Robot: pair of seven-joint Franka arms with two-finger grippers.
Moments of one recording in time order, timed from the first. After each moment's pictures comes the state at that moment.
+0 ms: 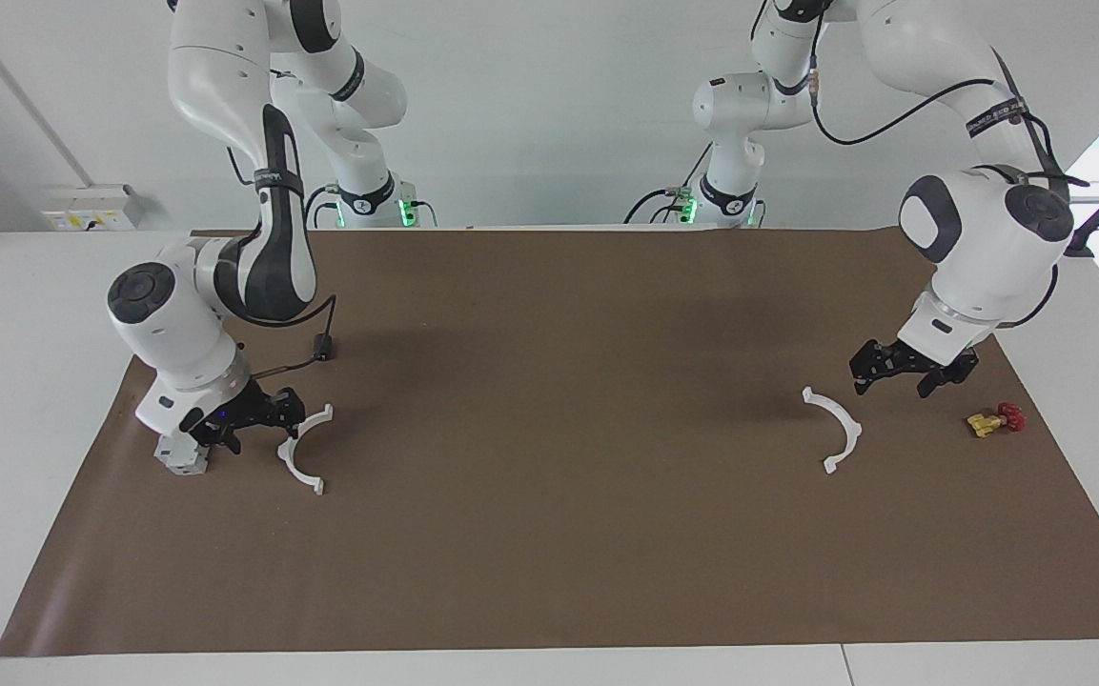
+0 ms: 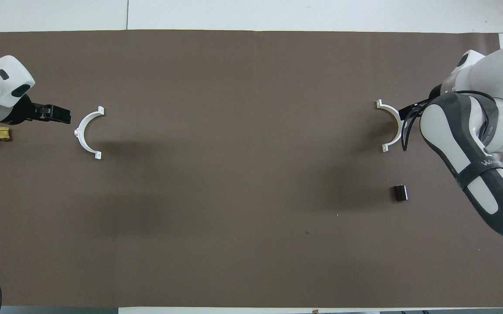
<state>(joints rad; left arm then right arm) 0.02 0.21 0.01 -1.86 0.00 2.14 0.21 -0.04 0.38 -0.05 -1.81 0.07 2.21 -0.36</state>
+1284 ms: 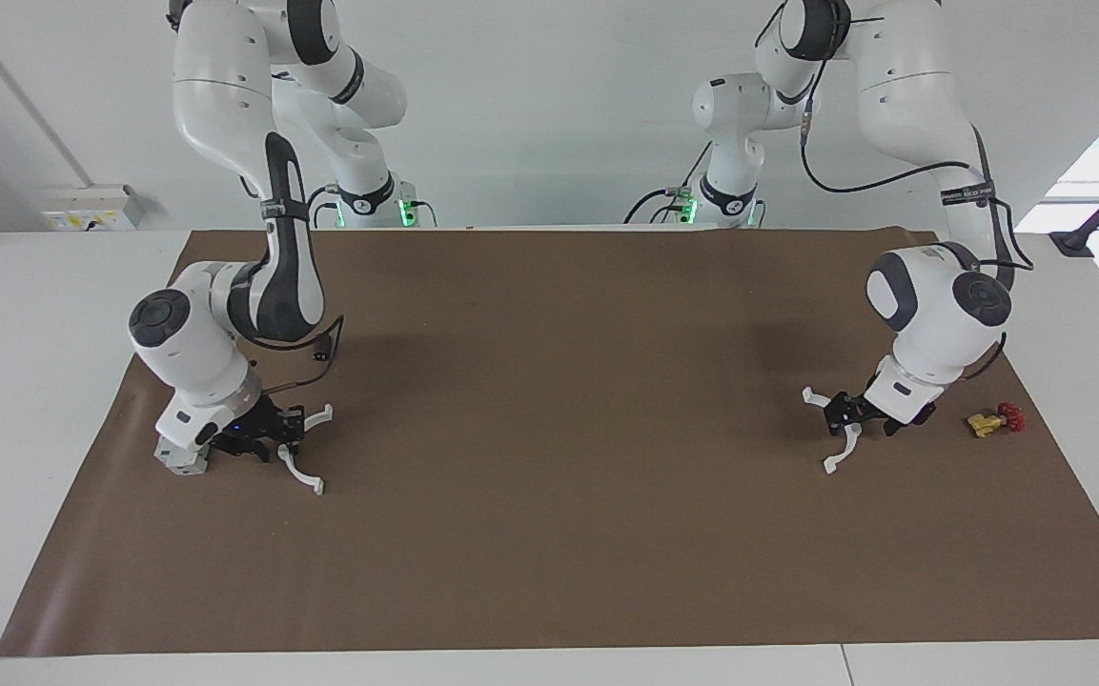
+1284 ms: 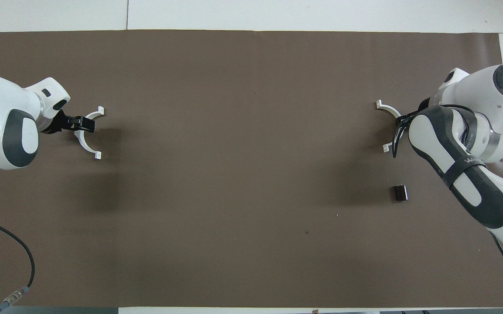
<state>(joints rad) 0.03 0.38 0.01 -1.89 0.00 2.30 0.15 -0.04 0.43 -0.05 -1.85 0.08 2.30 -0.37</state>
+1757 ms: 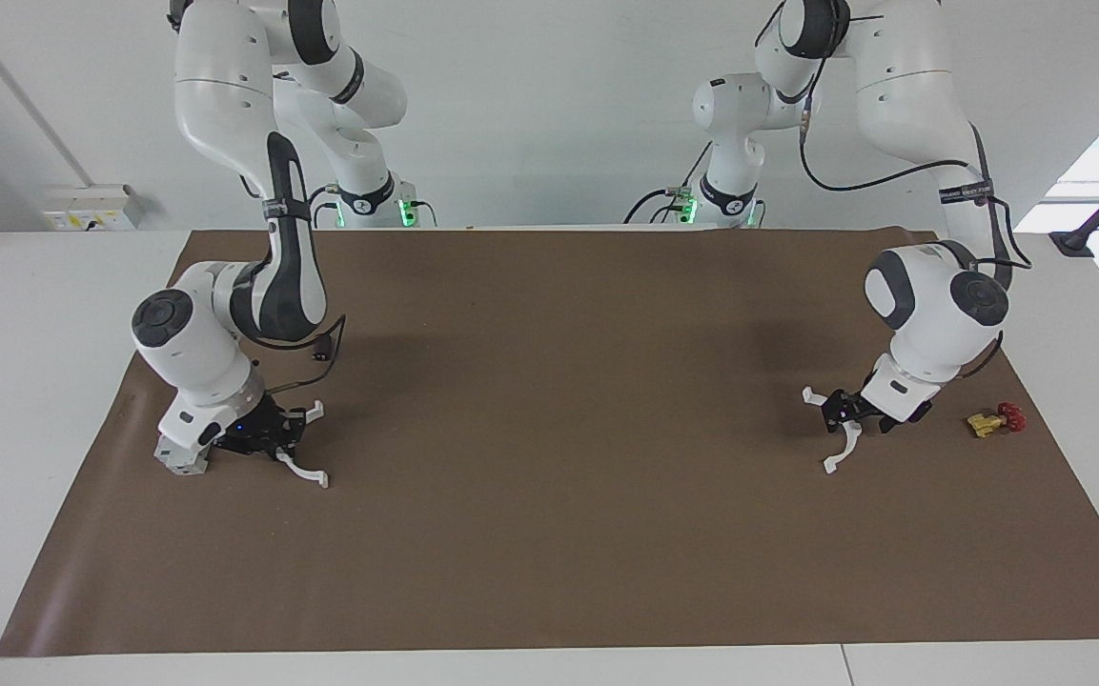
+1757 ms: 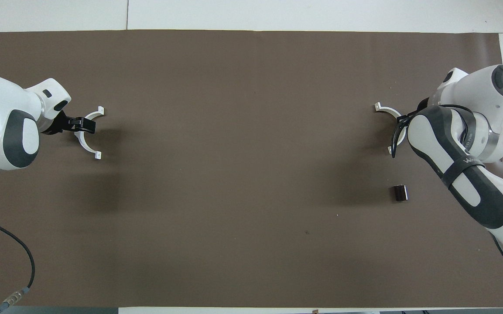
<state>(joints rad) 0.03 0.37 0.01 -1.91 0.00 2.29 0.15 -0.04 0.43 -0.05 -1.85 0.08 2.30 -0.37</state>
